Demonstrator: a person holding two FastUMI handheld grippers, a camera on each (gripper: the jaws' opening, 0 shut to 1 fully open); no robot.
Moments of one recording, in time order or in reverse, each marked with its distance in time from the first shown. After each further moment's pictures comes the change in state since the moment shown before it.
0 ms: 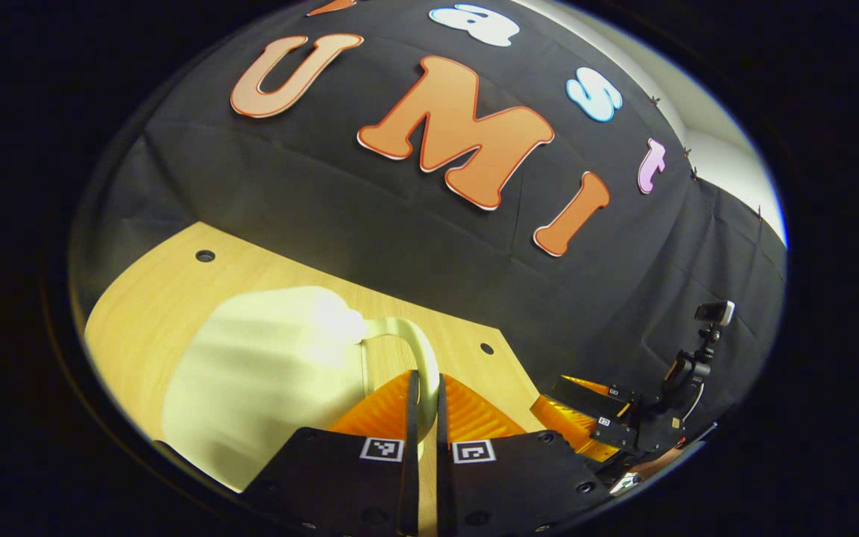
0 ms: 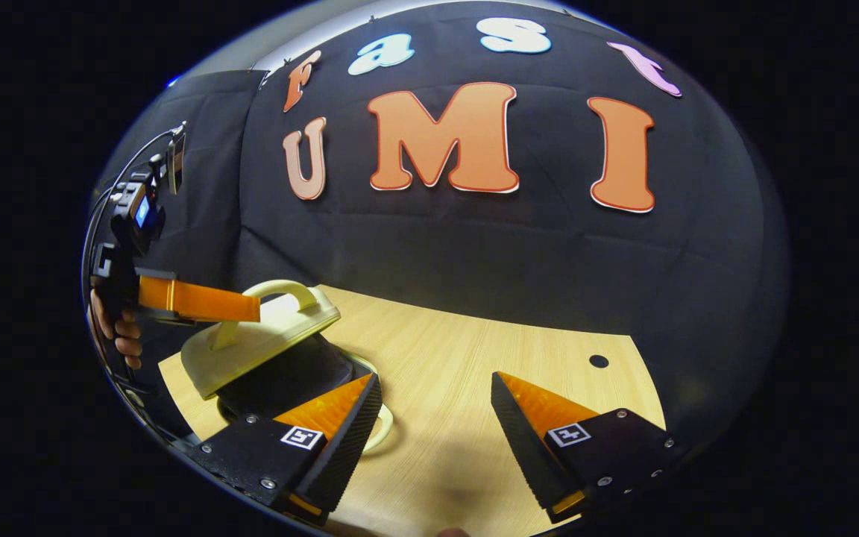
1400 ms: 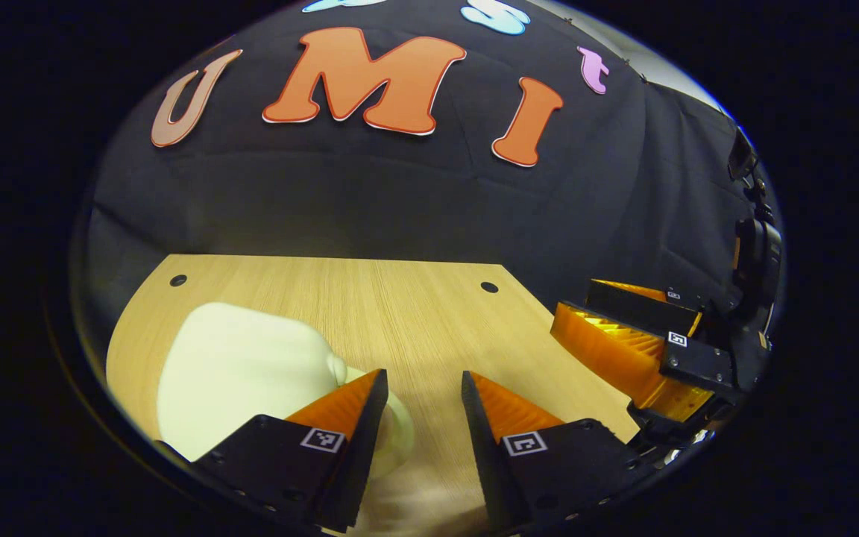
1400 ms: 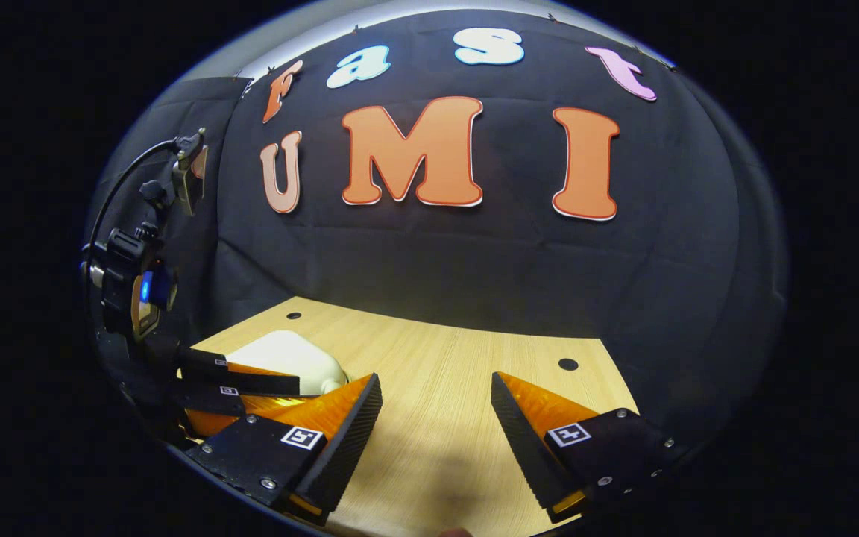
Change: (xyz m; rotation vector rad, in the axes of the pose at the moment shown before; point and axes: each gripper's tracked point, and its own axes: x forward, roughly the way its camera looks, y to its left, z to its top) left arm 0.029 -0.047 -0.063 0.308 0.131 0.061; right arm -0.023 -0.024 0.020 0.004 -0.065 -0.102
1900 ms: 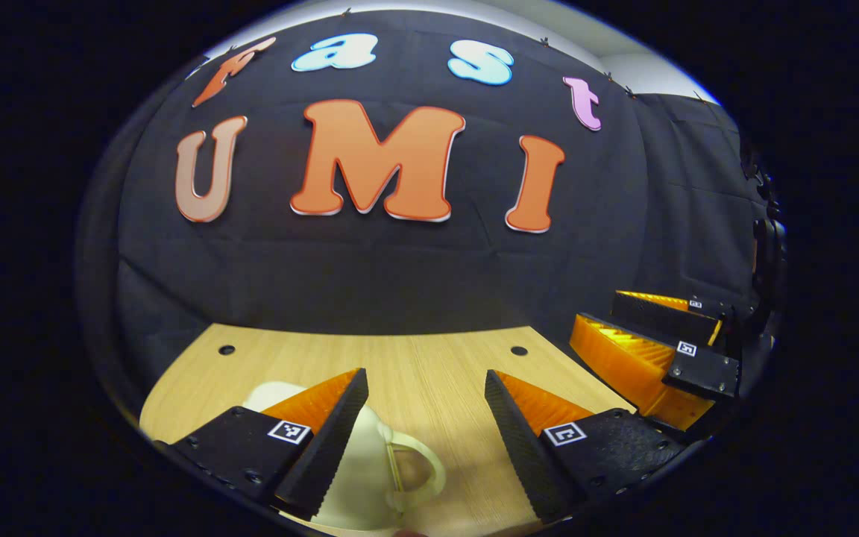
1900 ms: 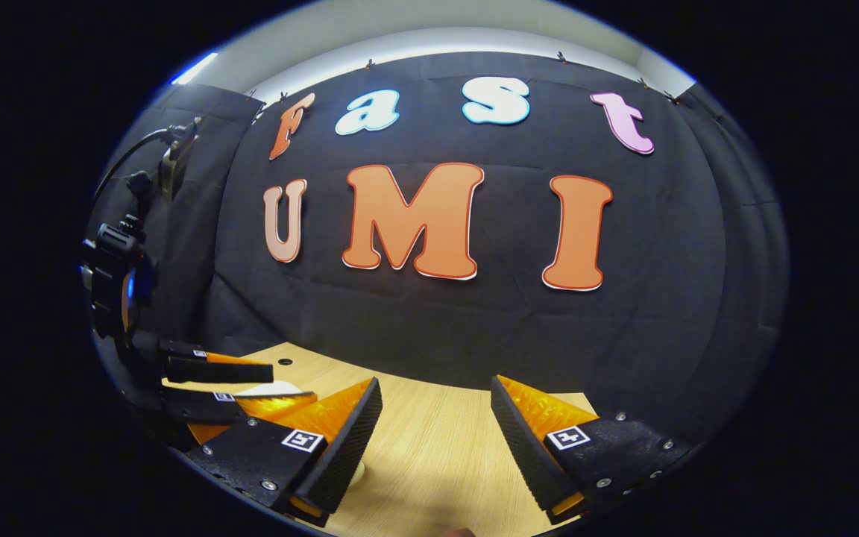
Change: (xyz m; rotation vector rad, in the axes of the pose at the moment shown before) left arm -0.053 0.017 0.088 0.095 -0.312 0.161; right arm -0.020 0.003 0.077 -0.037 -0.225 -0.050
